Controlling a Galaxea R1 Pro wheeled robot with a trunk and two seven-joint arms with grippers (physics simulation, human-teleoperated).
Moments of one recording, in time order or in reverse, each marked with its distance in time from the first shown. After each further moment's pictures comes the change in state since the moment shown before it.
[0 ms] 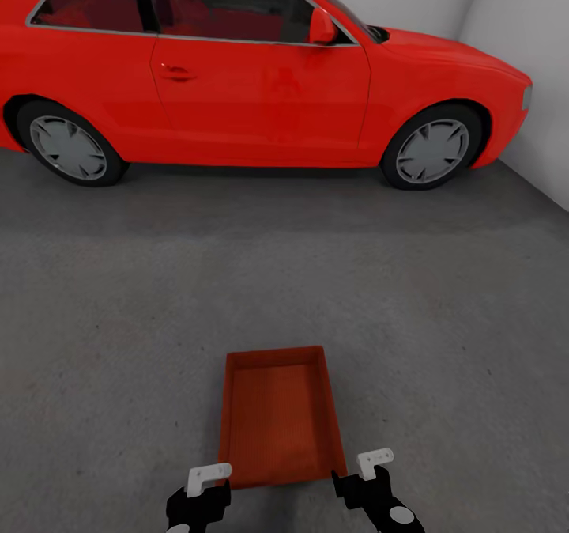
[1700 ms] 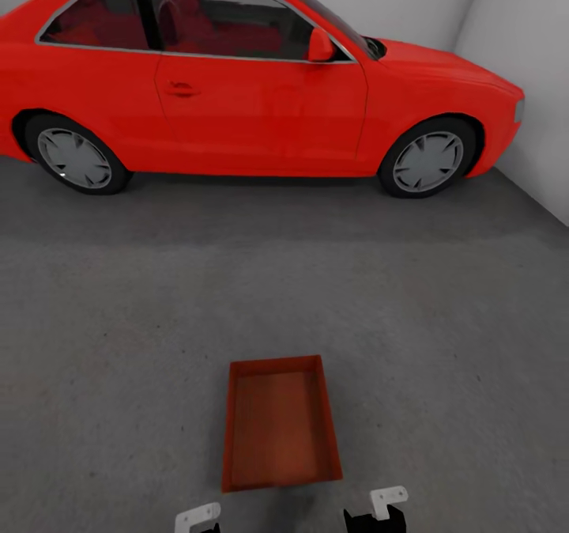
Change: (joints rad) left arm 0.000 0.006 0.075 0.243 0.072 -0.163 0.006; right arm 0.000 -0.019 -0.057 0.216 0.003 -0.105 -0.018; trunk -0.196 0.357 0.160
